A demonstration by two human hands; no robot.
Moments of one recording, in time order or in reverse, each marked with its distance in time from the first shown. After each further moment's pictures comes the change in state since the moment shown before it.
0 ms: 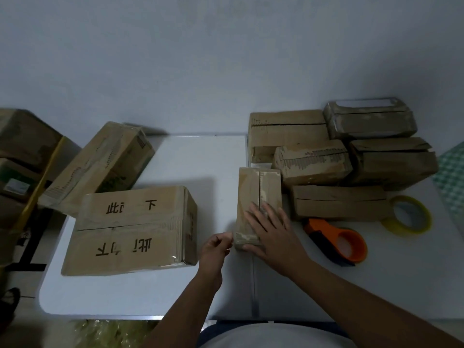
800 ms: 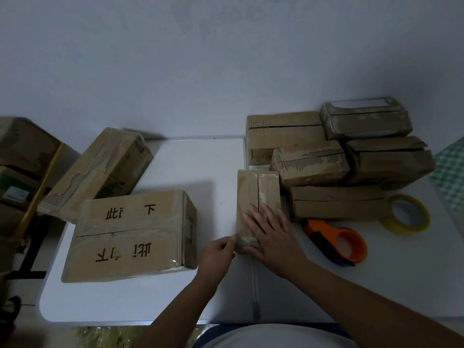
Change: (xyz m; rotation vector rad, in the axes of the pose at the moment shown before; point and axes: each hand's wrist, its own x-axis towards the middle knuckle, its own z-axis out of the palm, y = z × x) left_hand -0.016 0.022 0.000 0.434 -0.121 0.136; right_hand 0.001 -0.001 0.000 -0.014 -0.036 0.009
